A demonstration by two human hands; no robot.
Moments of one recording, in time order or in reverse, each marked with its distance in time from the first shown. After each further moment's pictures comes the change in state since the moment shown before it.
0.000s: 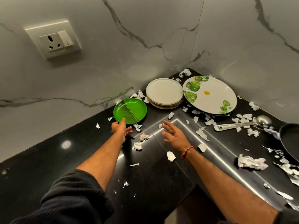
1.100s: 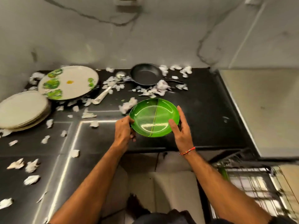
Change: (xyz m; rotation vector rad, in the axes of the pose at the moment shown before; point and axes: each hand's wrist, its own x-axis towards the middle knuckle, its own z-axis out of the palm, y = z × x) left_hand -0.362 -0.184 0.115 0.607 -1.160 0.210; right_hand -0.367 0.089 -0.133 0.149 1.228 -0.224
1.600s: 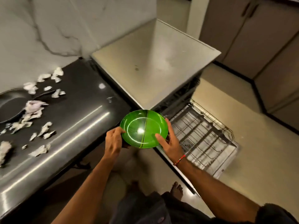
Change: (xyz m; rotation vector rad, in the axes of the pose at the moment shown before) left_hand -0.166 -0.110 0.310 0.490 -0.462 -0.020; right_hand -0.194 0.074 -0.322 0.026 0.486 0.255
